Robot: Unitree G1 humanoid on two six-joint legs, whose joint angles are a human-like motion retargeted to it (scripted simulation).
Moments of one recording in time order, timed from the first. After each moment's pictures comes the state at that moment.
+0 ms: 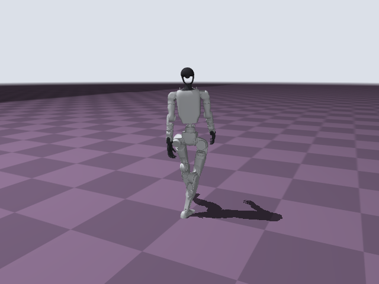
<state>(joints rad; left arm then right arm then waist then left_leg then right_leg) 0.28 0.08 0.29 1.45 0.65 -0.16 -0.04 -0.20 -0.08 -0.11 1.22 0.03 -0.15 0.02 0.17 -0.10 0.03 -0.42 -0.11 0.08 0.07 -0.03 -0.04 0.21 0.09 -0.24 0.04 -0.22 -0.14</state>
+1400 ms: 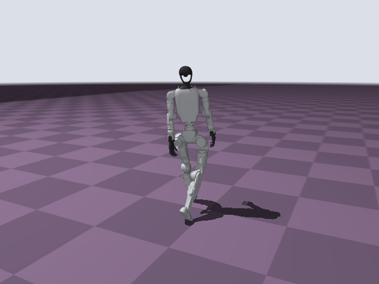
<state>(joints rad) 0.14 0.06 0.31 1.62 0.68 -0.12 0.06 -0.11 -0.10 -0.18 1.38 -0.03 -0.16 0.05 0.23 -0.06 -0.04 -0.38 -0.06 0.12 0.27 0.05 0.07 0.30 0.02 -0.27 0.30 0.23 0.00</state>
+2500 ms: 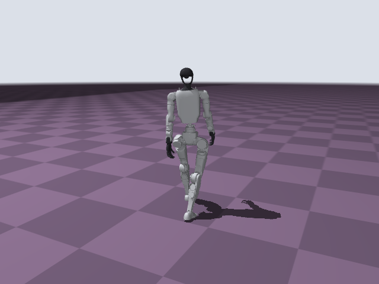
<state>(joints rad) 0.19 0.11 0.37 1.60 0.63 -0.13 0.02 -0.19 -0.07 -0.10 1.30 0.07 -0.22 0.04 0.13 -0.08 0.03 -0.42 -0.06 0.05 0.18 -0.03 -0.01 0.30 0.07 -0.19 0.09 -0.21 -0.09</state>
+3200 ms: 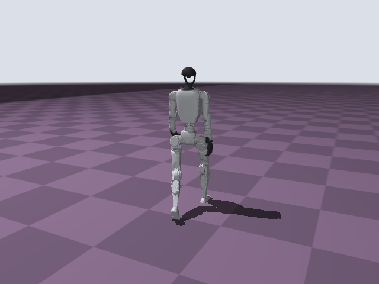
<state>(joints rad) -0.17 0.16 0.18 1.36 0.55 -0.29 -0.11 0.14 -0.07 -0.23 1.48 -0.01 -0.16 0.06 -0.15 -0.09 -0.09 0.27 -0.14 0.10 0.33 0.17 0.13 -0.49 -0.16 -0.13 0.36 0.04 -0.02</state>
